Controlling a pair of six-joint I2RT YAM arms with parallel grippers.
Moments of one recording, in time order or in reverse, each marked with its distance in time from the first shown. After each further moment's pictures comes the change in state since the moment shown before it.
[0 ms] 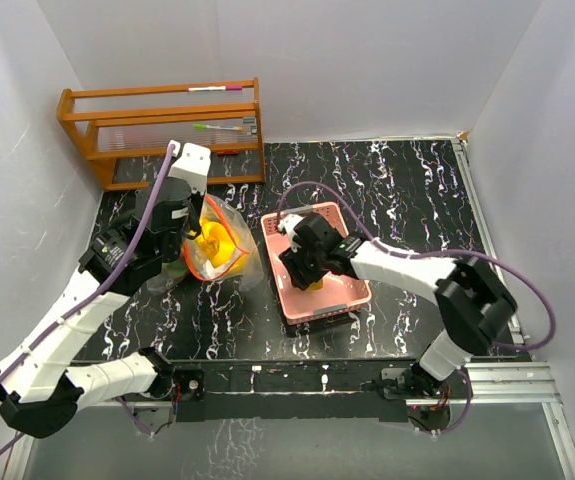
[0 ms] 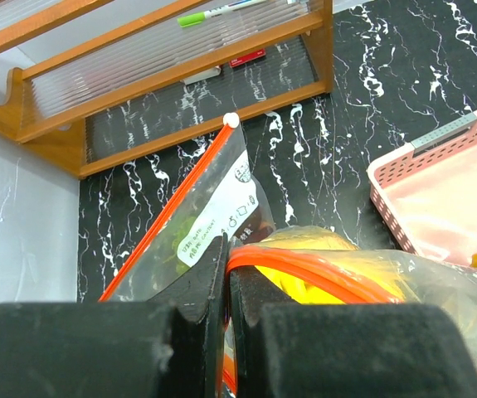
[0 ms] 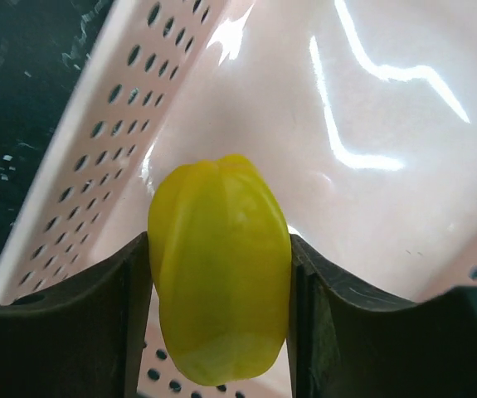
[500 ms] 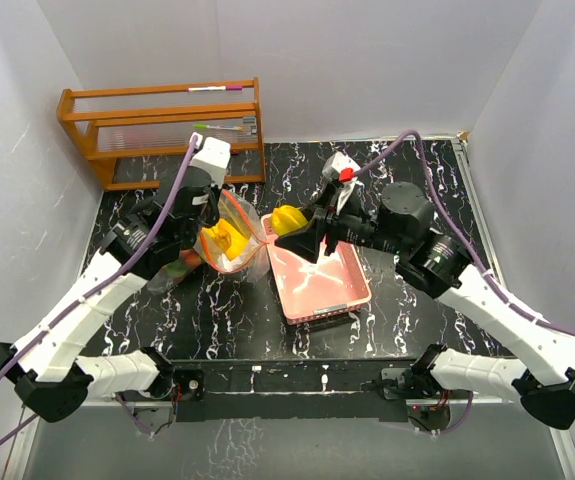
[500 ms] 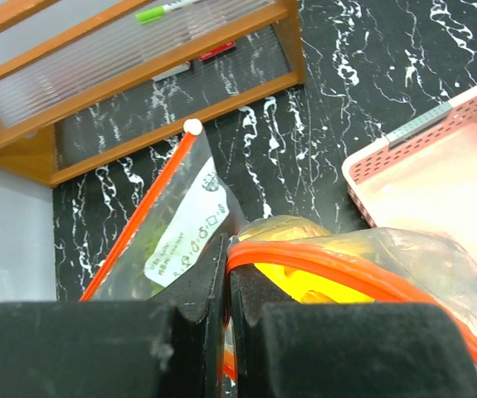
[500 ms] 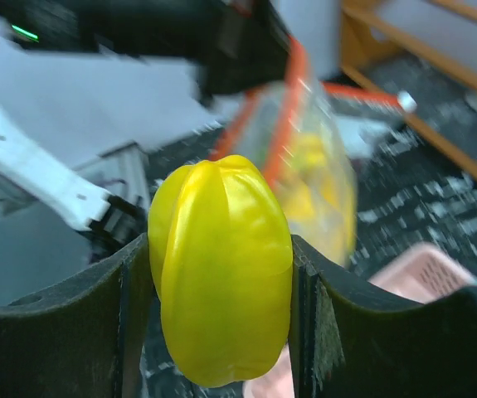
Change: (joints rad) left arm 0.000 0.097 0.039 0.008 0.053 -0.008; right arm 0.003 -0.557 0.152 0.148 -0.317 0.148
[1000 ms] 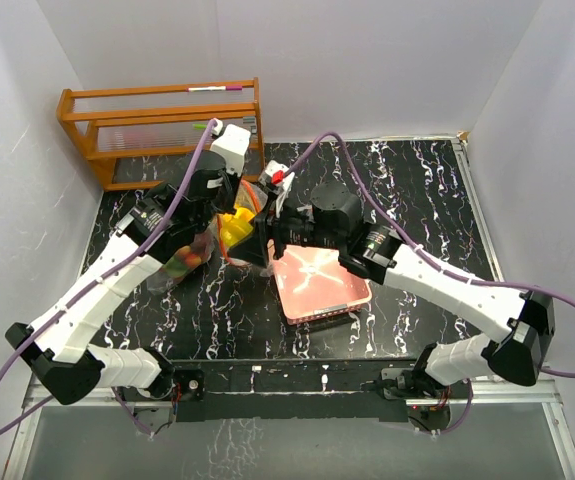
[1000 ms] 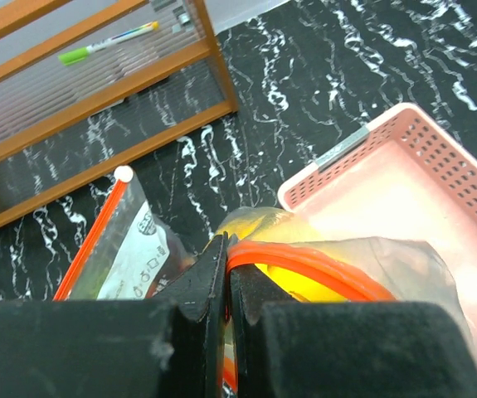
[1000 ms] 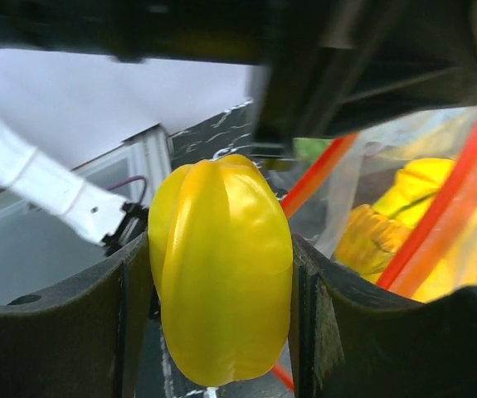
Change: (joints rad) left arm 0.000 0.127 0.087 0.052 0.151 -0.015; right arm 0.146 0.275 0.097 0.188 -0.045 0.101
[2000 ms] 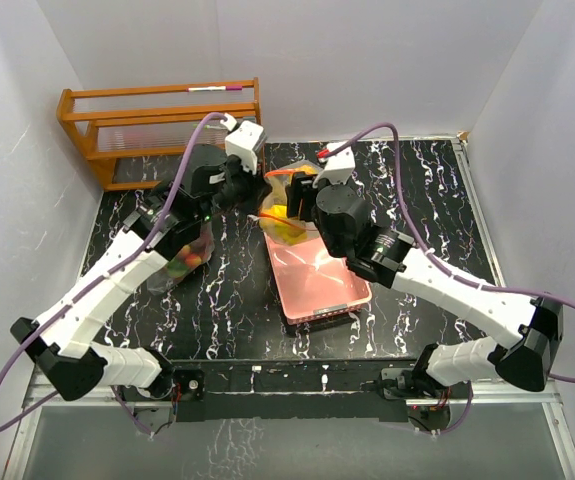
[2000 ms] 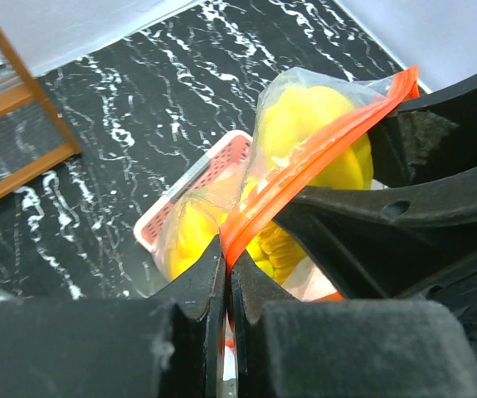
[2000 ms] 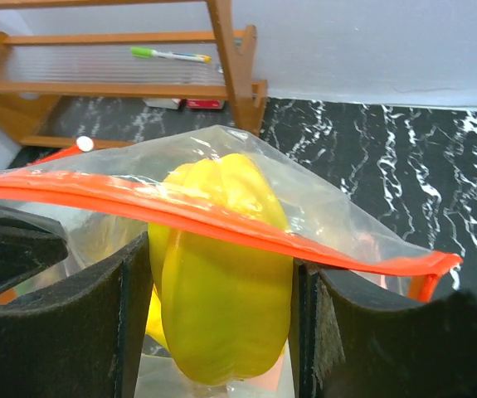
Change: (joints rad) left arm 0.003 0.008 0.004 0.113 0.383 -0.145; right arm 0.003 -0.042 -0.021 -0.066 1.072 -0.005
